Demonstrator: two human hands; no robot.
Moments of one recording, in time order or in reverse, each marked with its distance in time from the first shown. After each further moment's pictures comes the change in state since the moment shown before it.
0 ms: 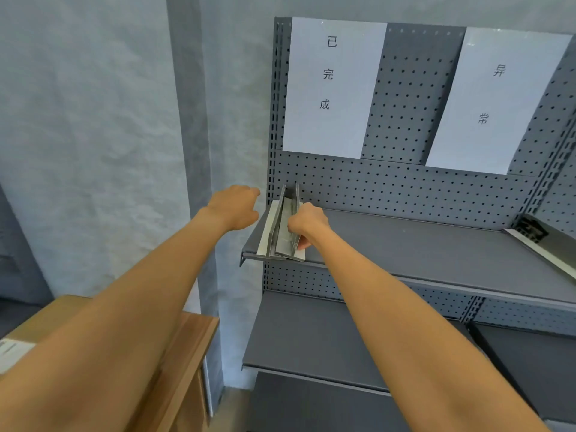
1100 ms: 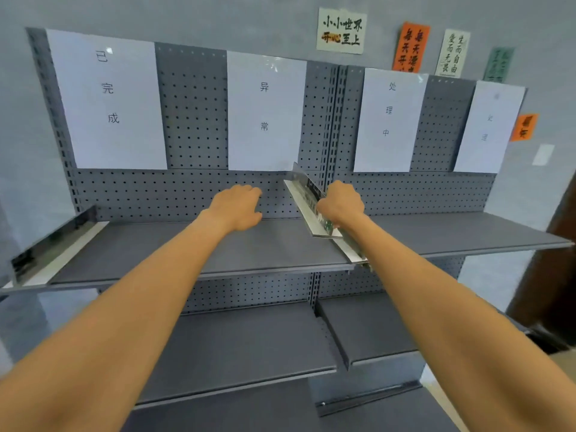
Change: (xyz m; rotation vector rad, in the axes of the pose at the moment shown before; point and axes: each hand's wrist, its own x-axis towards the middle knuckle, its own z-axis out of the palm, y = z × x) left_hand 0.048 0.400 -0.040 -0.085 0.082 0.357; right_hand -0.092 0.306 -0.332 -0.216 0.497 0.112
